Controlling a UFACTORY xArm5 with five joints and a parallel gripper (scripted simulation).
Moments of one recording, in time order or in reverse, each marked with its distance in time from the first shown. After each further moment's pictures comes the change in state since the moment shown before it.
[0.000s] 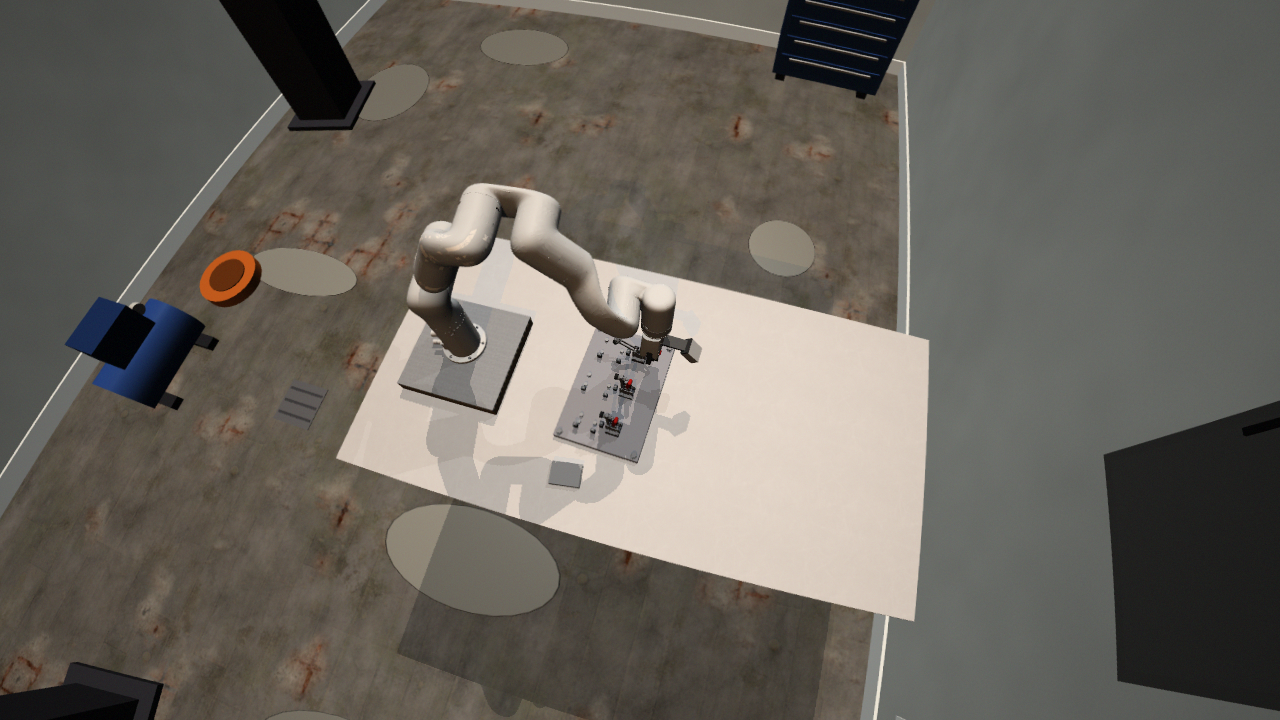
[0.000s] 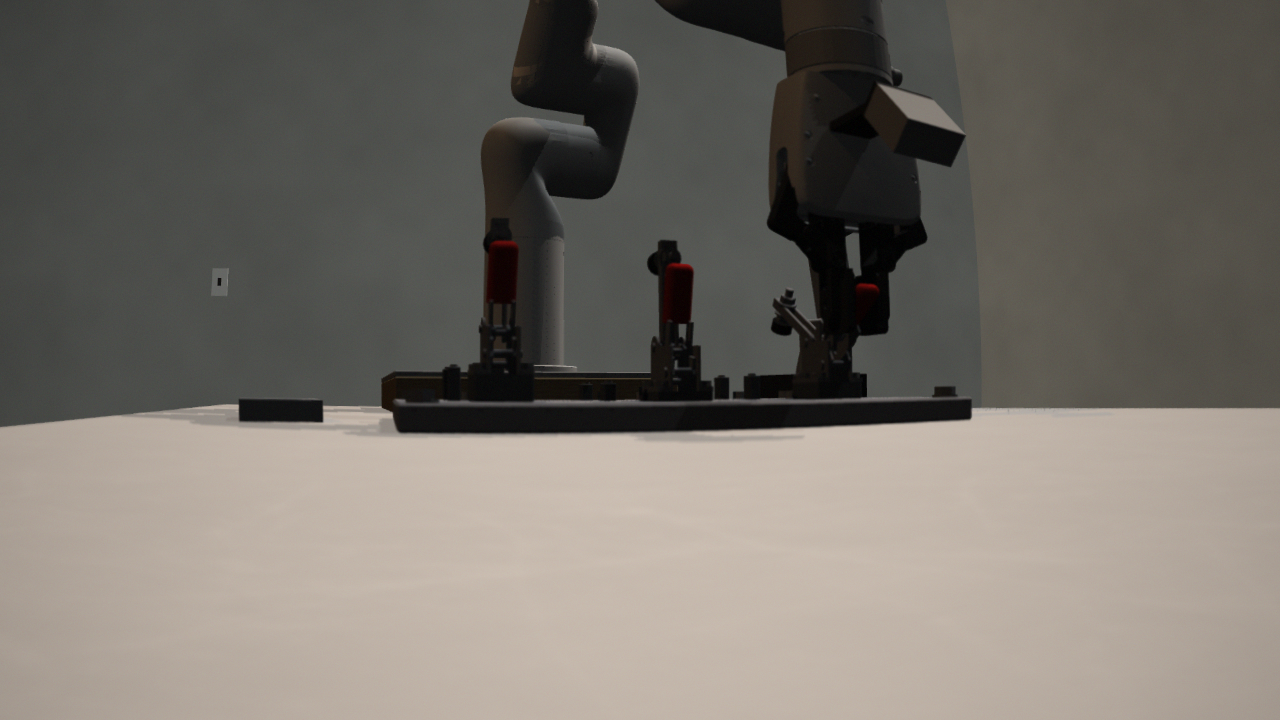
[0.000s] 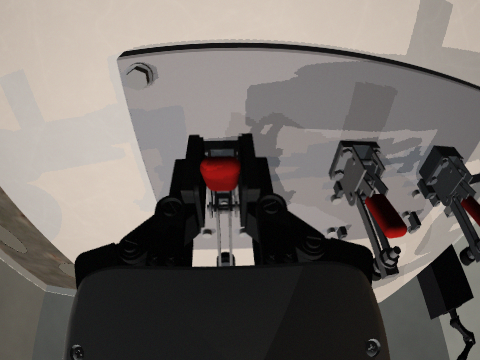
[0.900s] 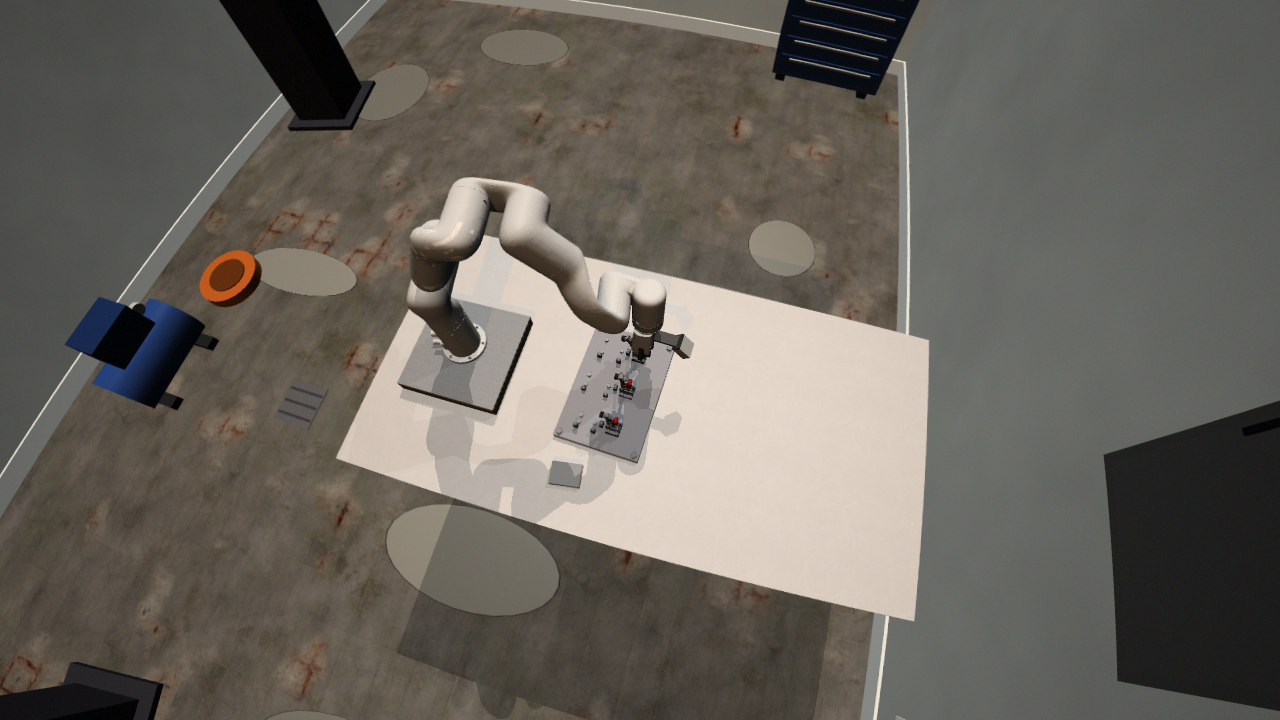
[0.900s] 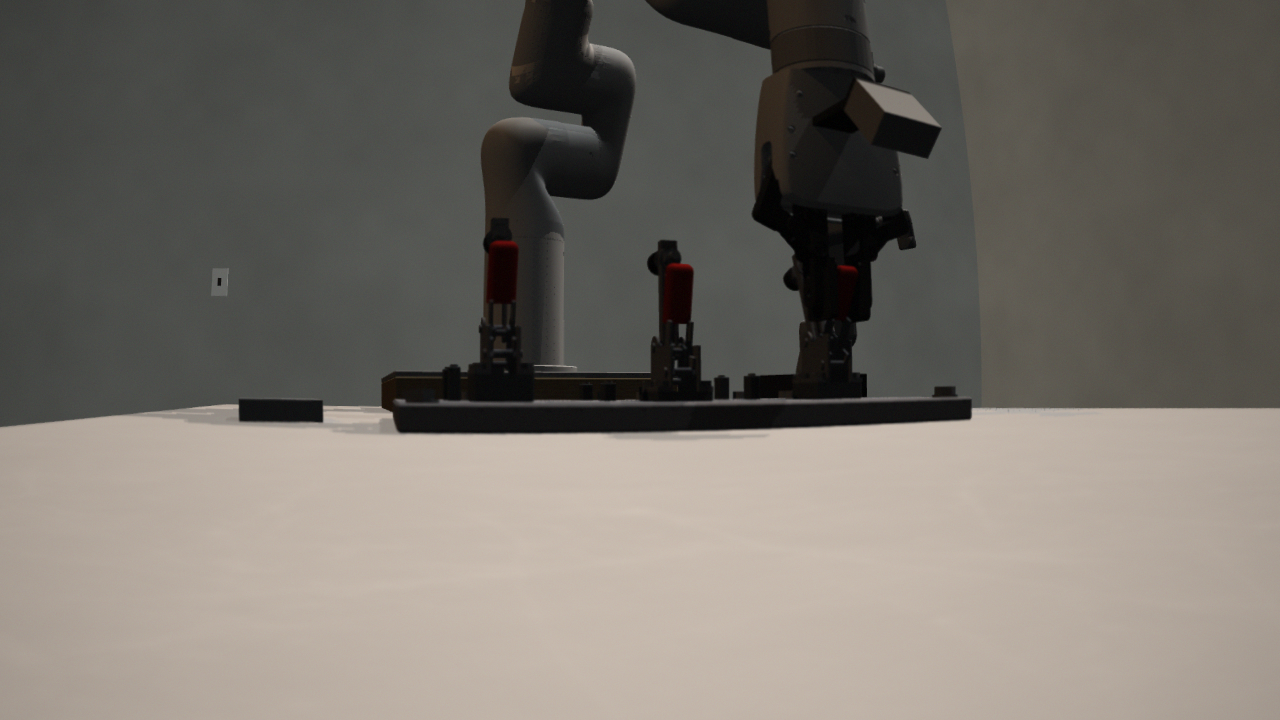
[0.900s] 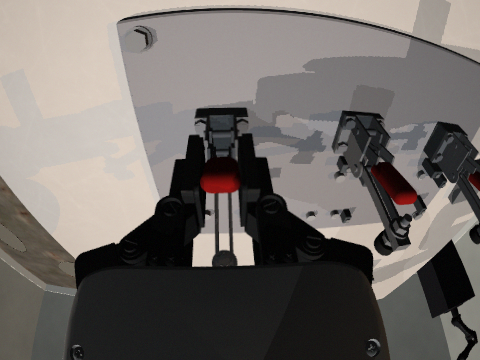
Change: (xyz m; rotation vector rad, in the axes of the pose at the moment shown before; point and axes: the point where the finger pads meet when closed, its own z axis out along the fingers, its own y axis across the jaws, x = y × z) arm -0.022 0.000 -0.010 0.000 0.002 0.000
